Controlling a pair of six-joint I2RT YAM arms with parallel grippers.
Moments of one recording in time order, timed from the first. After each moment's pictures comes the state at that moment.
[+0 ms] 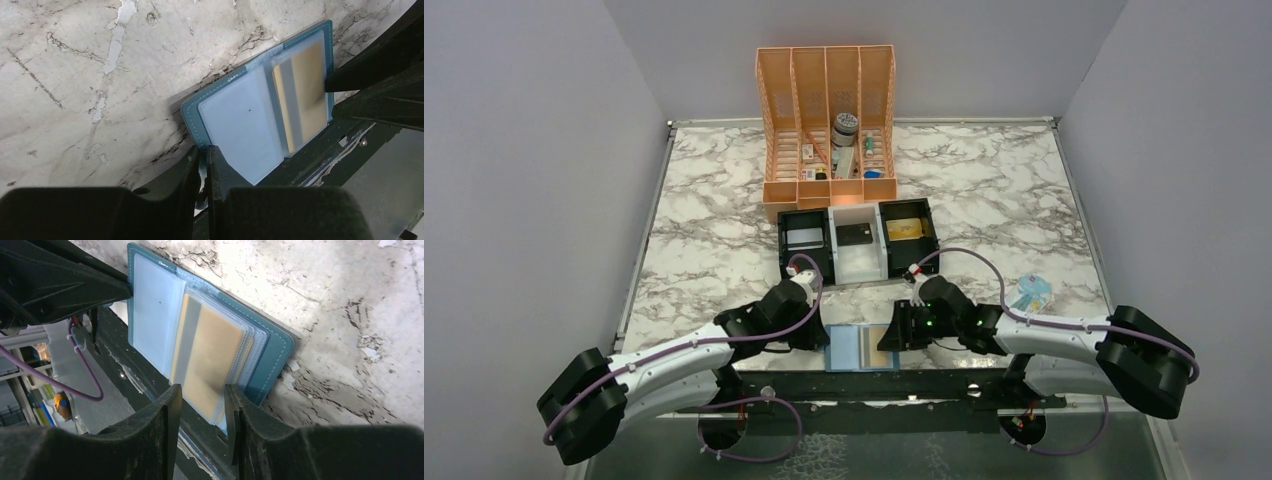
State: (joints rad) left arm -0.89 0.90 0.28 -0.19 0.14 -0.74; right arm 0.96 1.16 0.32 0.11 -0.27 0.87
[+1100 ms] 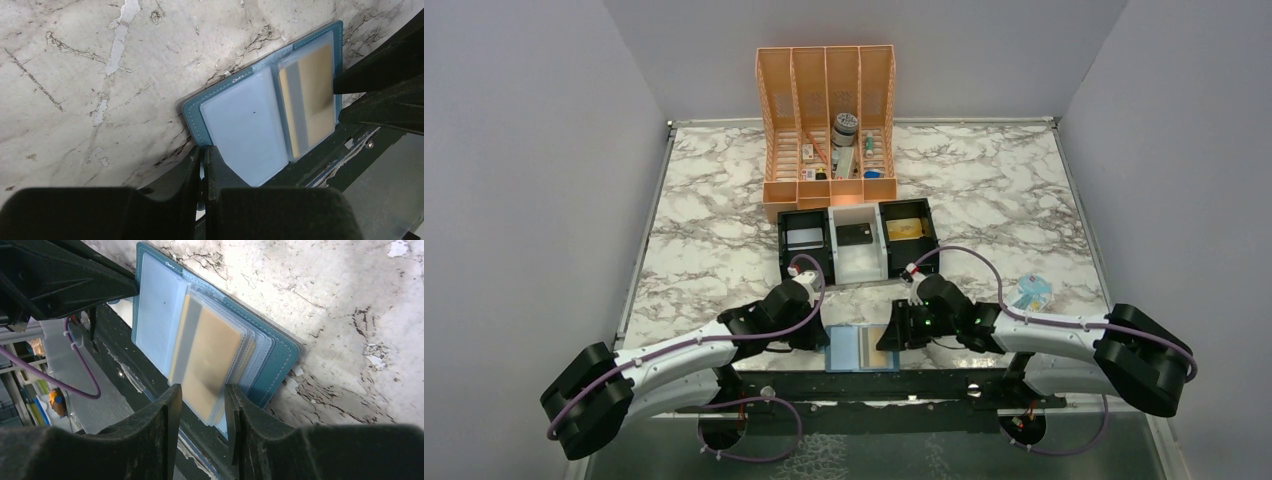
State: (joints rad) left arm -0.89 0.94 0.28 -0.17 0.14 -0.73; right arm 0.96 1.20 0.33 0.13 -0.29 0.85
